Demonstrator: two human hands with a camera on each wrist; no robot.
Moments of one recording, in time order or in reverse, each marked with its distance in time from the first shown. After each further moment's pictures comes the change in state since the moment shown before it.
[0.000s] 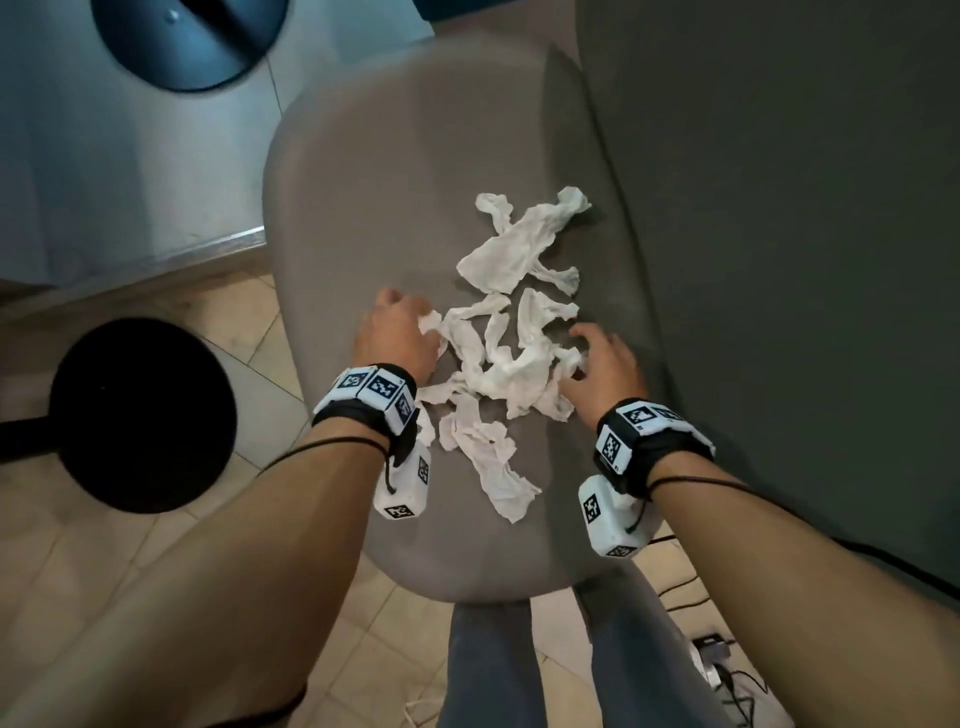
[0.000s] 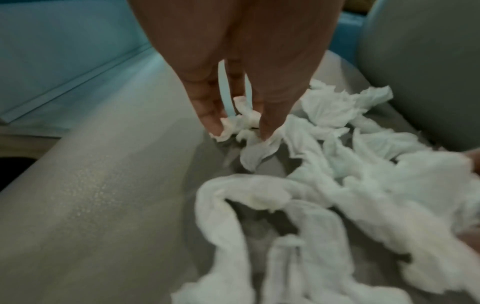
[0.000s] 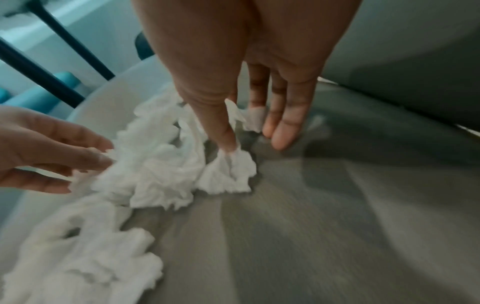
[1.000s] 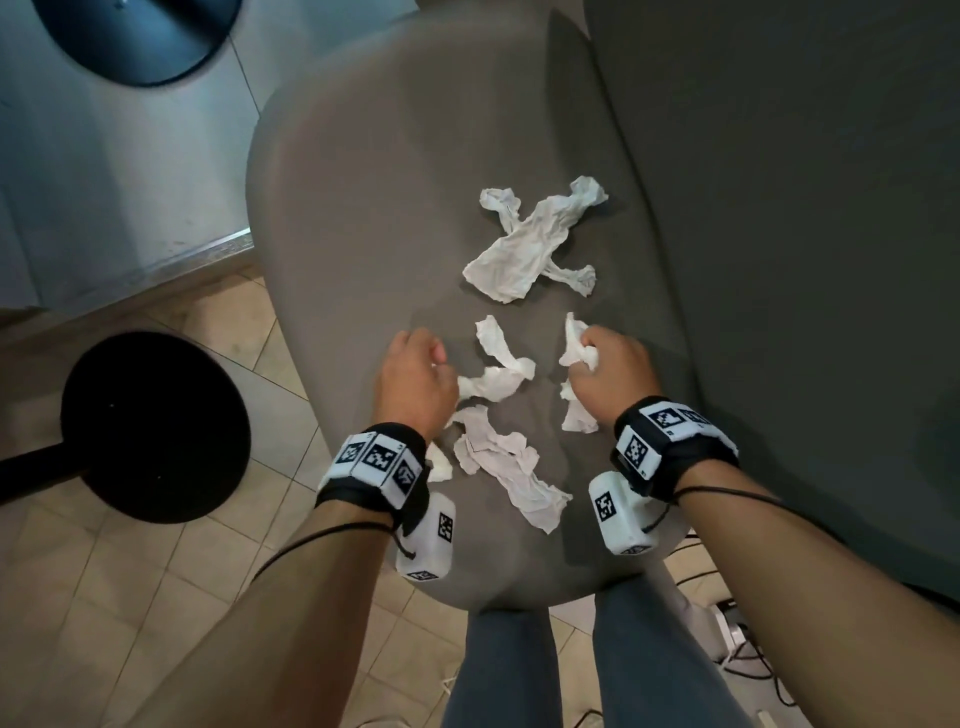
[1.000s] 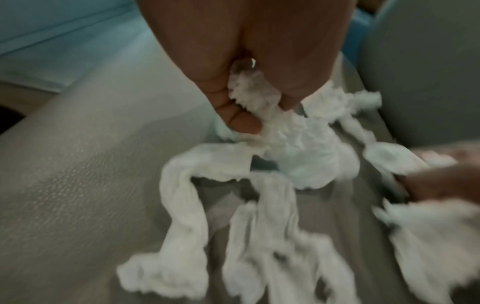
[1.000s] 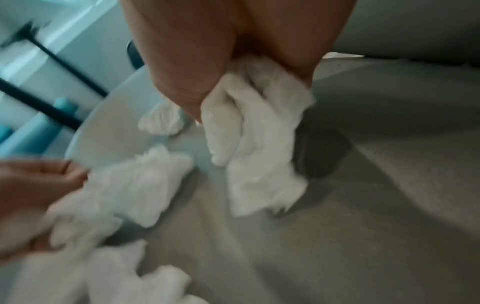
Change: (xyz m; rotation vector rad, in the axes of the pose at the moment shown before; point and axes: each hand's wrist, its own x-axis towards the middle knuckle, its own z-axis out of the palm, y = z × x) left_hand -0.012 -0.013 0.013 -0.237 -0.024 0.049; right_hand 0.016 -0.017 0.004 0.062 -0.035 -0.011
